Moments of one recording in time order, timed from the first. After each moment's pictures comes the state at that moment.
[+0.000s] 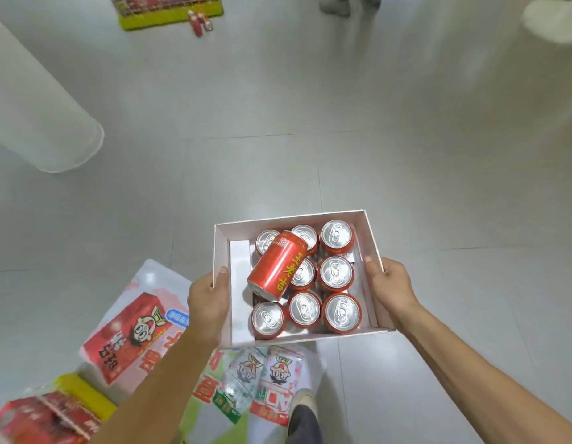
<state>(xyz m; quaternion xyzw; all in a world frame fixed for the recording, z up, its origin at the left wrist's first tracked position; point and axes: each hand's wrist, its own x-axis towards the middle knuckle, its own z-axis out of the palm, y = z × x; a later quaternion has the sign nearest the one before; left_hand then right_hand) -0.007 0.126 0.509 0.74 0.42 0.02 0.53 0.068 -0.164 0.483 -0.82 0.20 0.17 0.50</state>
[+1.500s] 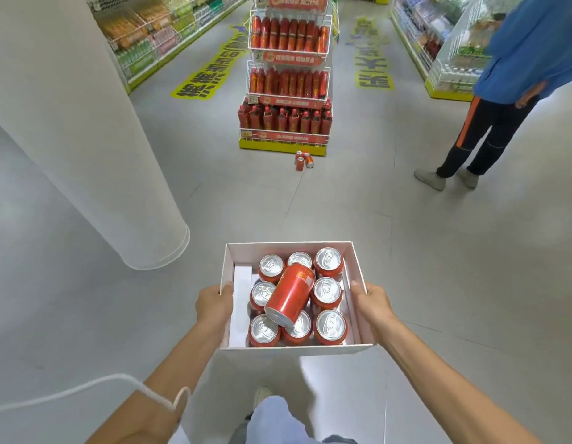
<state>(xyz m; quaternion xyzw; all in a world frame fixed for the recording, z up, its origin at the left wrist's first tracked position) 0.484 0.543 0.703 0.67 0.53 0.09 0.52 0.634 0.284 0.703 -0.84 0.07 0.24 0.48</state>
